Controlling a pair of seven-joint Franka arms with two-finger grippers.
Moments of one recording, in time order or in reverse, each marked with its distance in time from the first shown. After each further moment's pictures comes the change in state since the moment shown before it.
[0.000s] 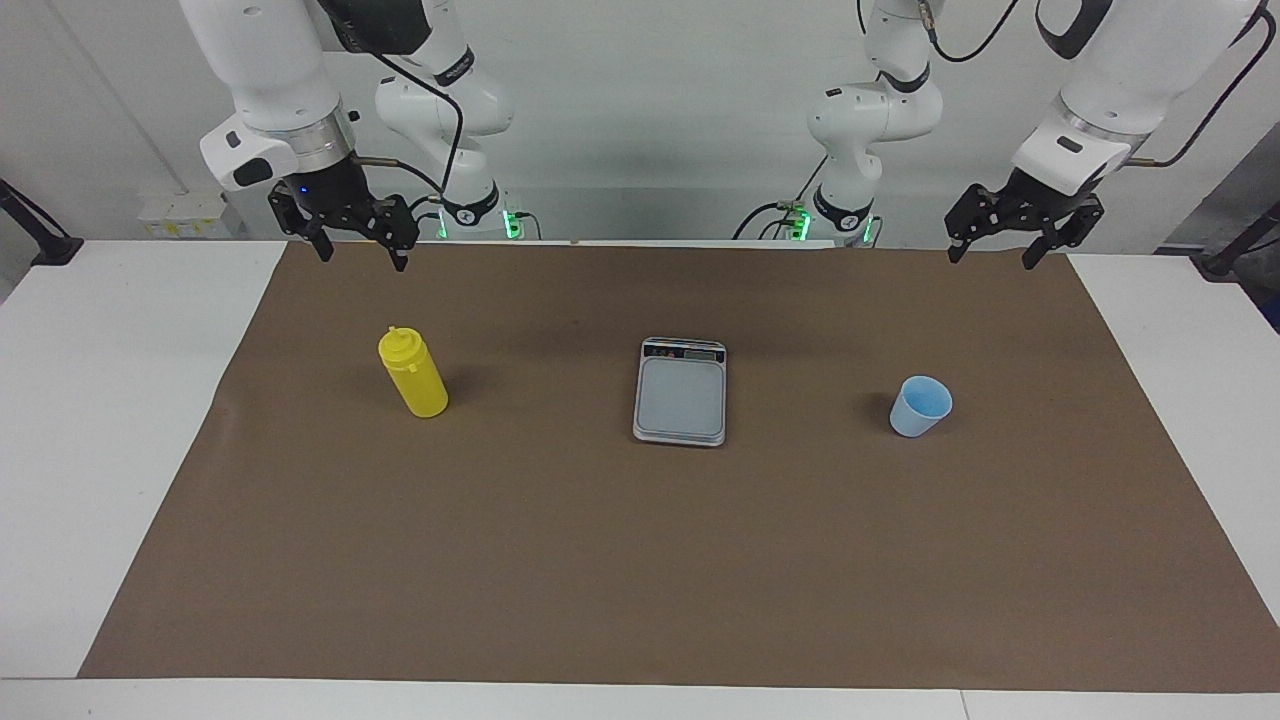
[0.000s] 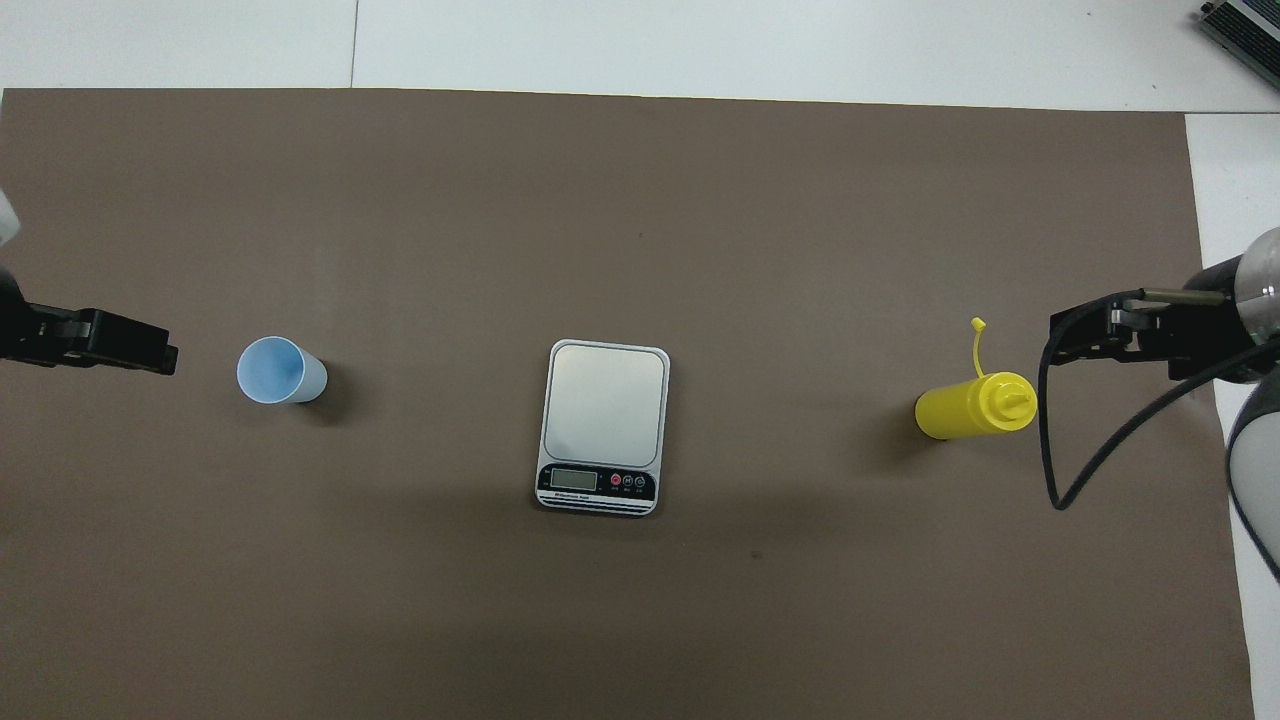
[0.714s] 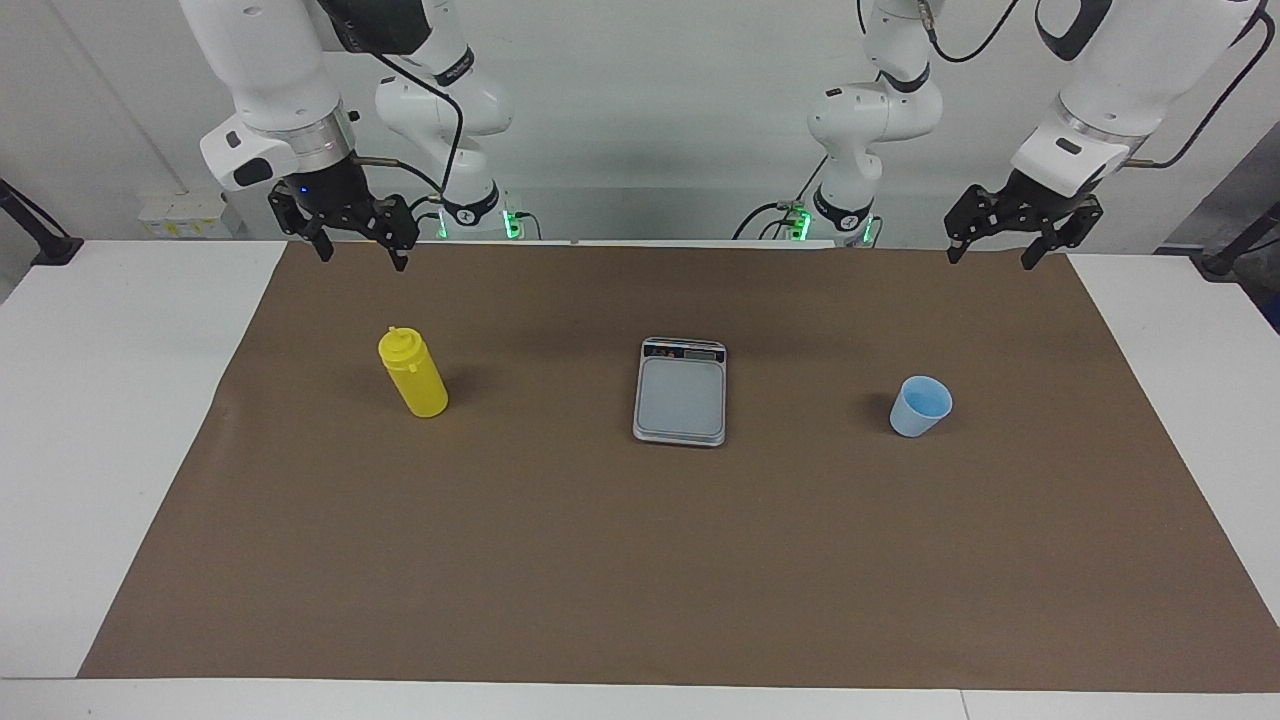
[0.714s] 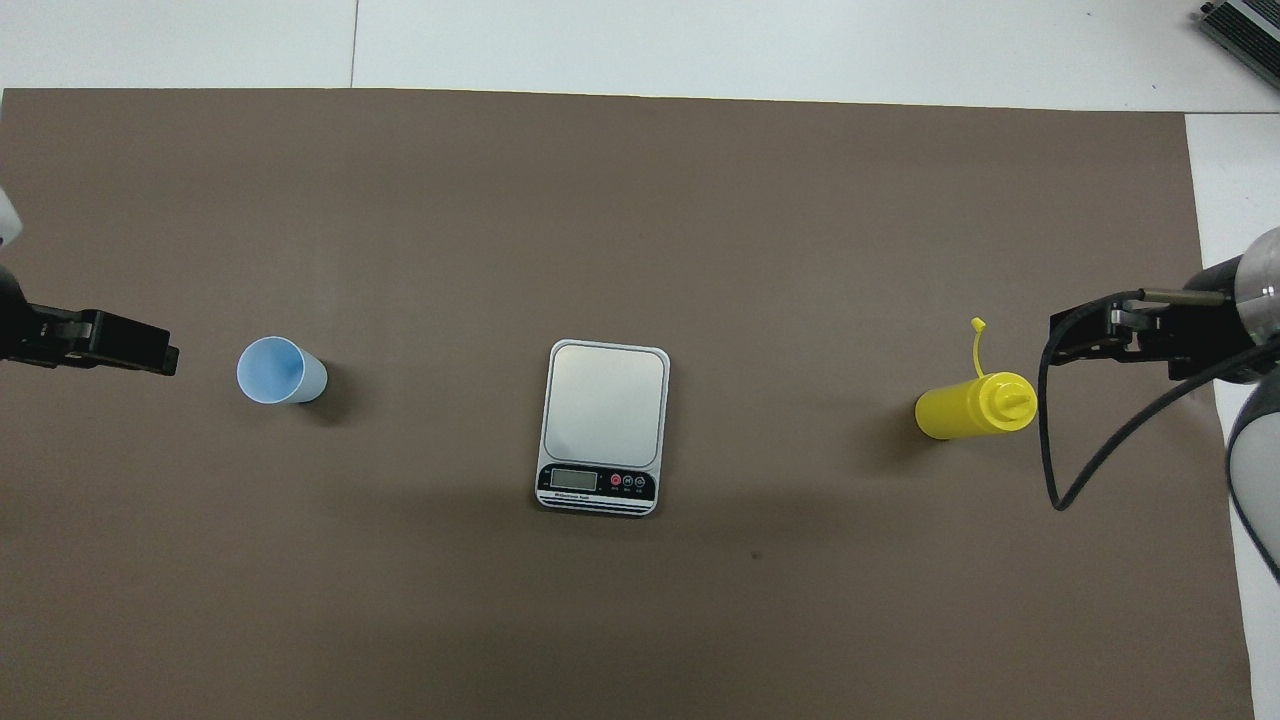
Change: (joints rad) left arm 0.000 0.000 0.001 -0.005 0.000 0.003 0.000; right arm 0.000 0.000 0.000 0.000 0.000 0.000 0.000
